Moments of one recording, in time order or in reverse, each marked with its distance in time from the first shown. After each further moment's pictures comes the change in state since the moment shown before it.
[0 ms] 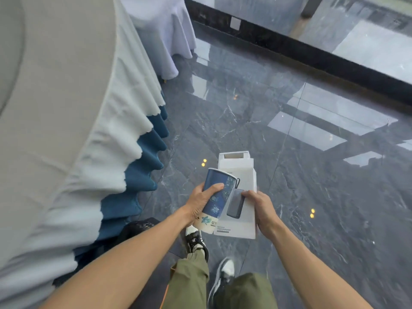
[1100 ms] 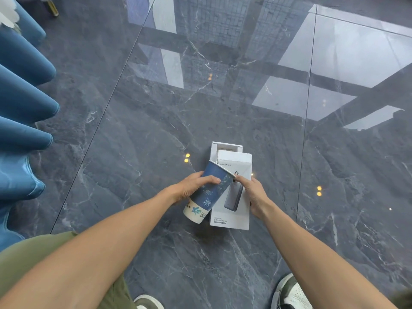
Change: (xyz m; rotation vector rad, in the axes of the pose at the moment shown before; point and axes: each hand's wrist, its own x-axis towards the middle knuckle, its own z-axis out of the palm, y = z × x) left_hand 0.603 -0.276 -0.051 0.522 -0.303 -0.133; right_hand 0.604 0.290 -0.081 0.176 0.155 0.059
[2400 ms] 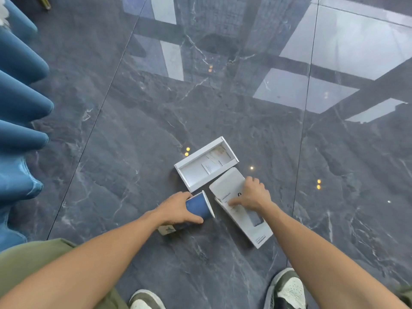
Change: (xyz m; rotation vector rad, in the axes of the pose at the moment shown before) left_hand -0.035 -0.045 0.005 0.692 0.166 -0.123; right_hand -0.006 -0.006 -0.017 -1.329 0.054 -0.098
